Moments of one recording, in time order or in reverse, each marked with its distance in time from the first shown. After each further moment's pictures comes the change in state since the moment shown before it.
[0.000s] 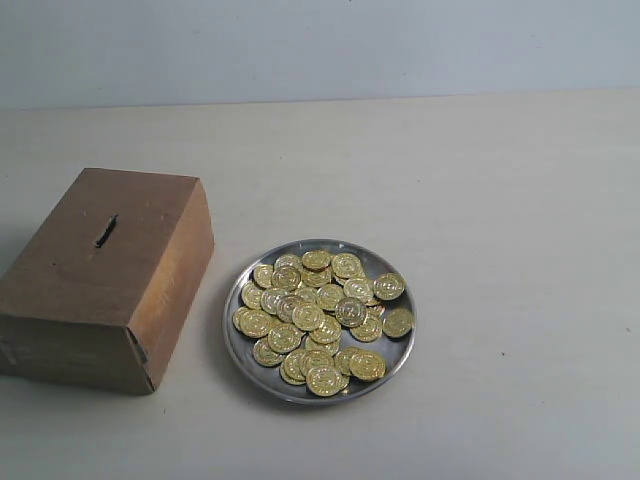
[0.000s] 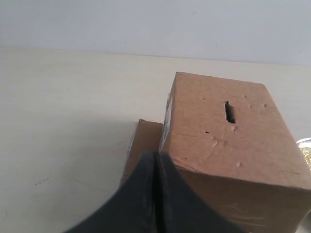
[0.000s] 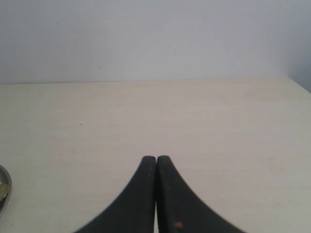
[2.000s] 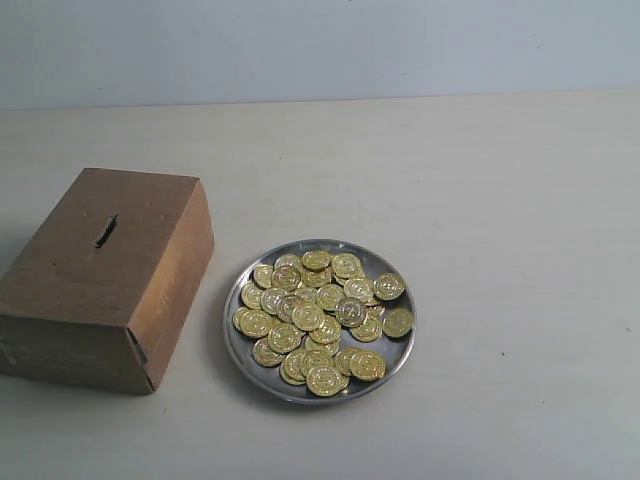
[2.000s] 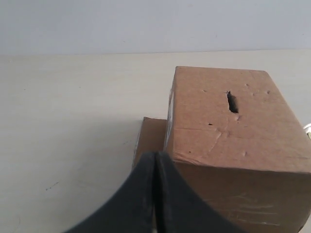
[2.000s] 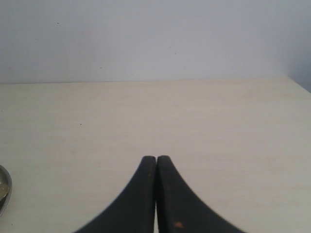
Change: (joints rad) left arm 0.000 0.000 0.000 -0.006 0.011 0.098; right arm 0.000 0.000 0.000 0.000 0.000 0.000
